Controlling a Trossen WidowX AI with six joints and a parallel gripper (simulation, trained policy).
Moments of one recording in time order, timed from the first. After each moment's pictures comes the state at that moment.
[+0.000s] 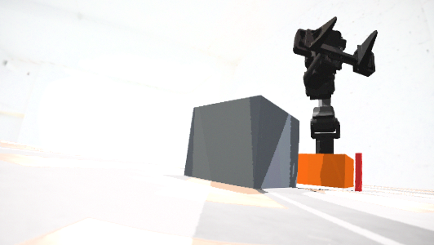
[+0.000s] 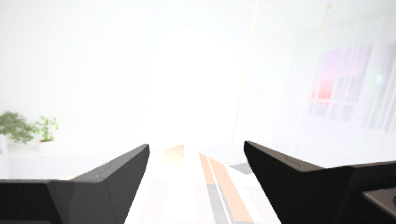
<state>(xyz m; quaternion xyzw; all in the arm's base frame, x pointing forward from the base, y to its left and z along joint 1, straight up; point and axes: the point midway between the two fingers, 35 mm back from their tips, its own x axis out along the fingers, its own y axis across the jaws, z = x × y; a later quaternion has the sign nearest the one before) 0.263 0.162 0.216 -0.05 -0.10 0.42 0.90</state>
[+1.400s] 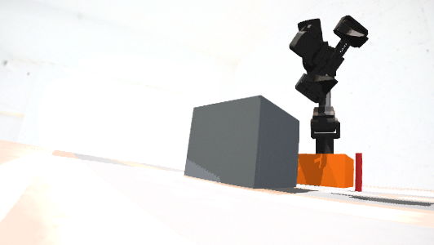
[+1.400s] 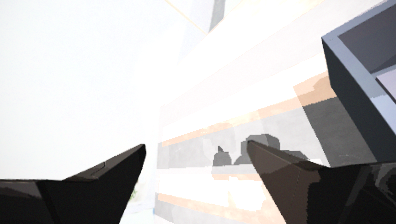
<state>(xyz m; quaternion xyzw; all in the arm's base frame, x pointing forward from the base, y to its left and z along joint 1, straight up) 0.284 0.152 0.159 0.37 0.39 0.21 0.82</state>
